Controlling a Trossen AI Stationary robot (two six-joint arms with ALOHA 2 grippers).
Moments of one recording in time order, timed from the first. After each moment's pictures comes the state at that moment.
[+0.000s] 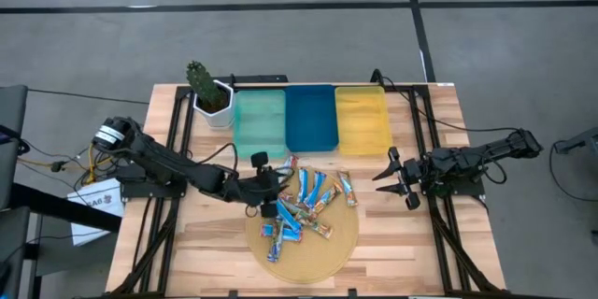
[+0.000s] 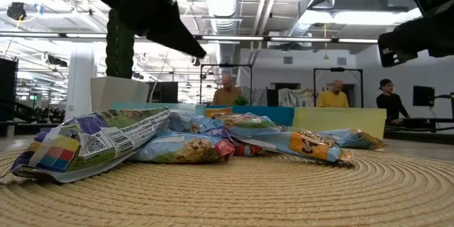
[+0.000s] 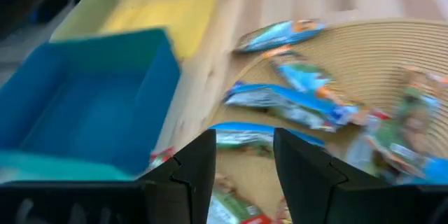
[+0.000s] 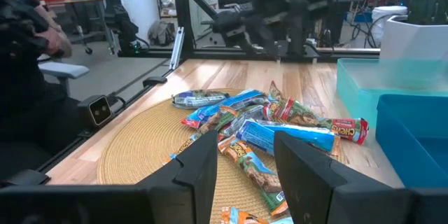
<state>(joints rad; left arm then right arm) -0.31 1.51 0.82 0.02 -0.59 -0.15 0.27 0.14 0.01 0.01 0.00 0.01</state>
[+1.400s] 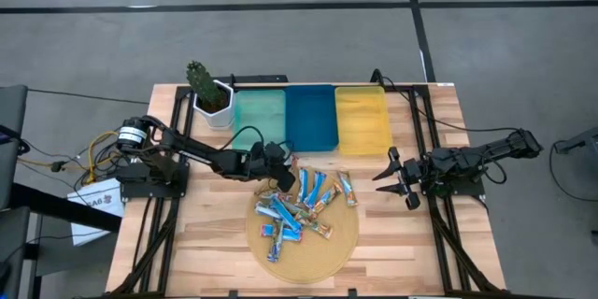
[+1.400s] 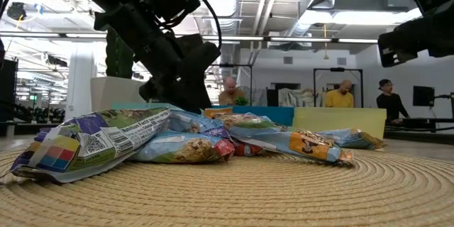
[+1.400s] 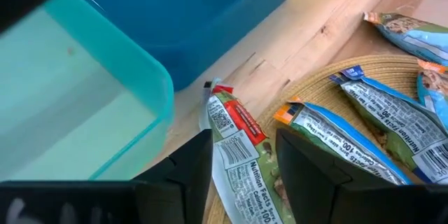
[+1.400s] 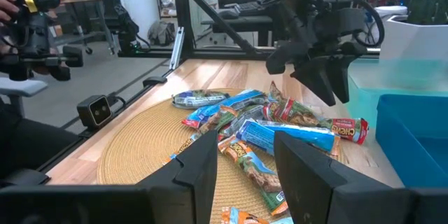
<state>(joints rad) -0.07 1.69 0.82 0.03 -0.45 -0.70 0.27 0.14 0.01 0.01 0.00 0.01</state>
